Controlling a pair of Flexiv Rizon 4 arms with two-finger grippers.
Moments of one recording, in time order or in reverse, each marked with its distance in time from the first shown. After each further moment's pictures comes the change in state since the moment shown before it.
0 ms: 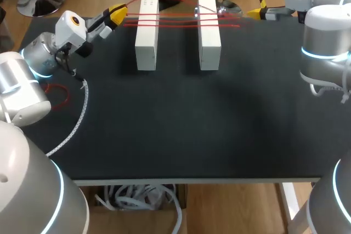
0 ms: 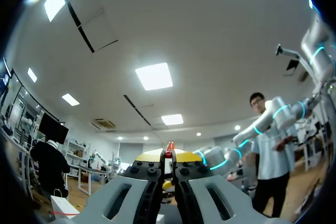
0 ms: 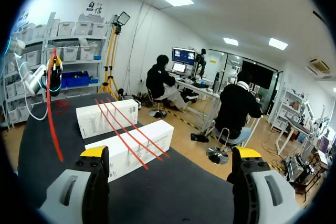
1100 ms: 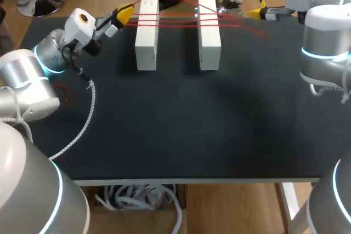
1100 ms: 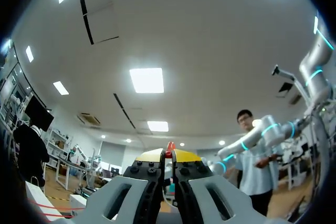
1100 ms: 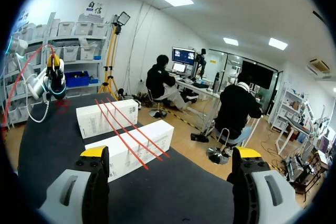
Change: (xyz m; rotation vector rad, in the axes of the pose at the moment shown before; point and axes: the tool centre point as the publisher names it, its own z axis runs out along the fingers) left arm 0.009 0.007 0.018 0.068 0.104 -0.153; right arm 0.000 0.000 0.000 0.000 0.000 0.000
